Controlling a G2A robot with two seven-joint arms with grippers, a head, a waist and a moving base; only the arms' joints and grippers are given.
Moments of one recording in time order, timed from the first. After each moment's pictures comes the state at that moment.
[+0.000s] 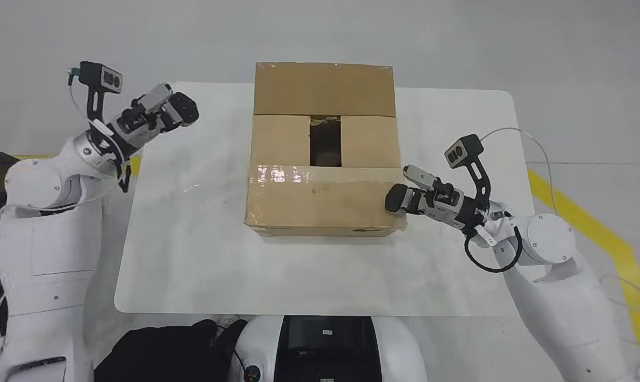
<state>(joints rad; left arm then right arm) 0.93 -1.01 -1.60 -1.35 -0.46 -0.34 -1.05 -1.24 -1.01 1.35 -1.77 0.58 -0.04 0.88</state>
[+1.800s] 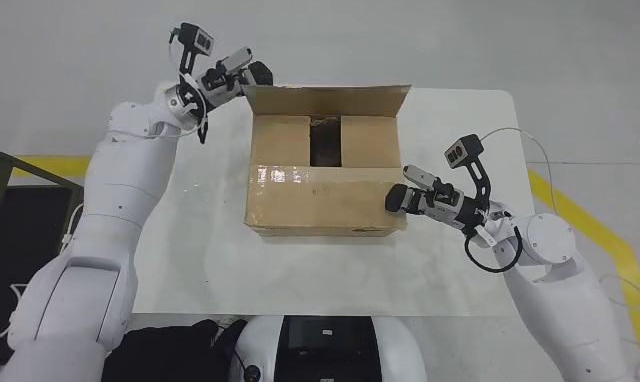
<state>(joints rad) 0.44 -1.20 -1.13 -0.73 -0.70 -0.59 -1.19 -1.24 -1.01 1.35 -1.77 0.58 -0.04 0.88</state>
